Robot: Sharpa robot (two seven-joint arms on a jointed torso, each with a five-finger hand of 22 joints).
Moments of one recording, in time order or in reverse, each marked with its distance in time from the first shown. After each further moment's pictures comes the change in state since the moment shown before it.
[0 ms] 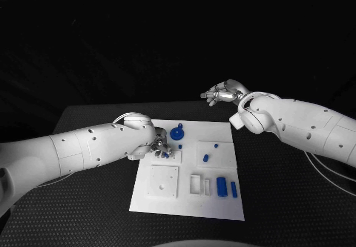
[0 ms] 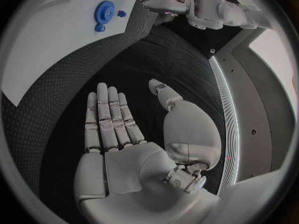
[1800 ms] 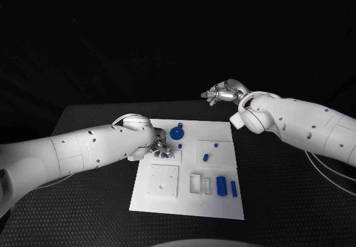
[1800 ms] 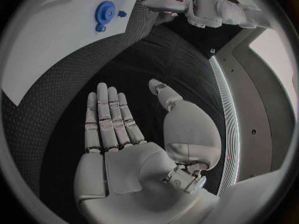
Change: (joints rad) left arm -0.009 -0.004 -0.004 -0.004 -0.011 -0.016 0.010; left_hand 0.007 0.007 -0.020 -0.023 -0.004 0.004 0.004 -0.037 0.001 0.006 -0.006 0.000 -0.004 -0.002 0.002 0.000 -0.003 -0.001 0.000 0.000 0.000 0.000; right arm -0.001 -0.002 0.000 0.001 0.000 0.001 -0.001; right_hand 0.000 0.000 0.000 0.000 0.000 0.000 0.000 0.000 -0.001 -0.004 0.004 0.000 -0.003 0.000 0.000 0.000 0.001 0.000 0.000 0.000 0.000 0.004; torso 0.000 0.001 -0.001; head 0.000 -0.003
